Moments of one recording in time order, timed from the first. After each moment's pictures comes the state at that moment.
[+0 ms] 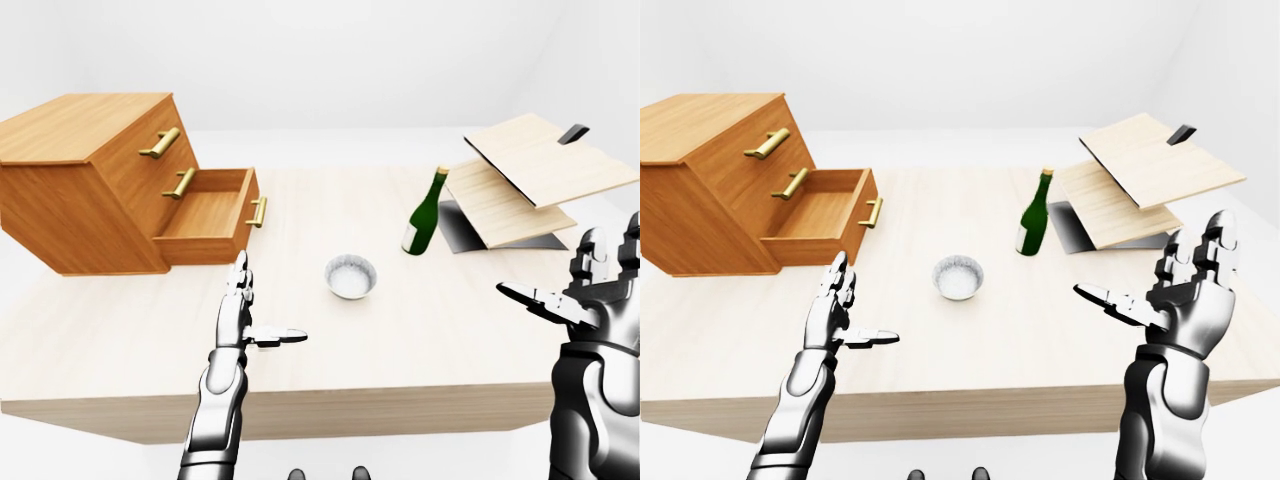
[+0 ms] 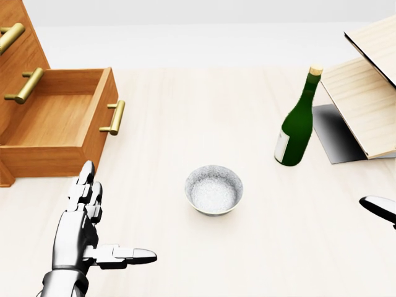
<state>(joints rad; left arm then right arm) -0.01 0.02 0.03 0.05 0.00 -0.04 -0.03 0.03 -0.13 -0.51 -0.44 0.33 0.09 -0.10</state>
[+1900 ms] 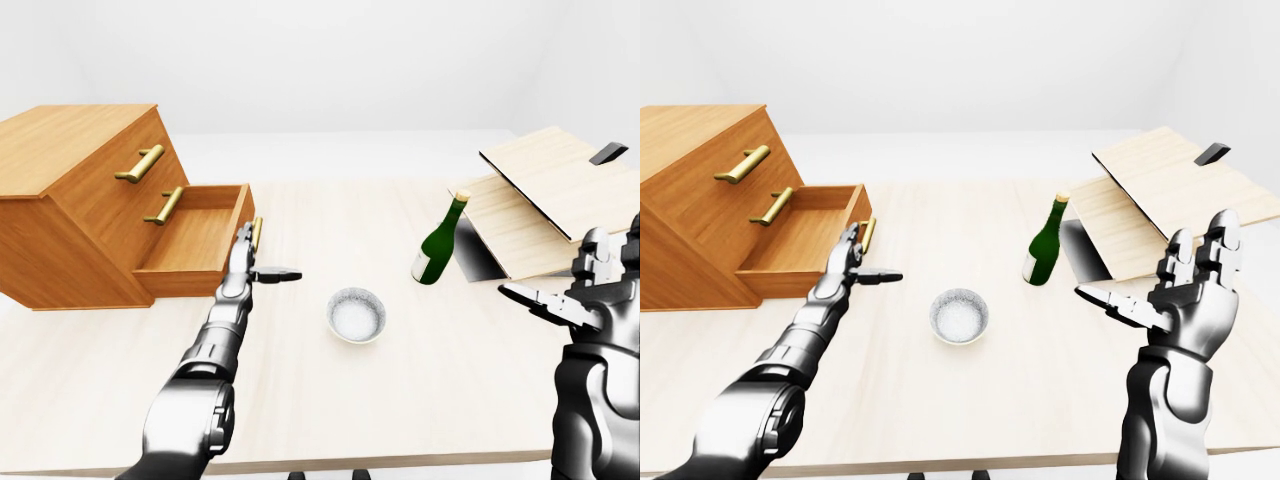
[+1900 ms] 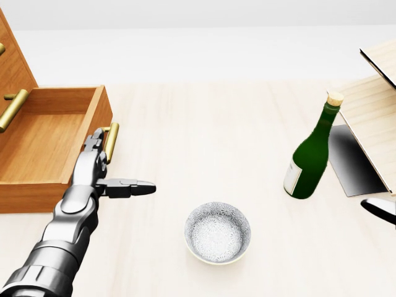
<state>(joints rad) -0.77 0.15 0.11 1.09 -0.04 -0.09 0.04 0.04 -0.13 -0.52 -0.46 0.34 0.09 -0.08</state>
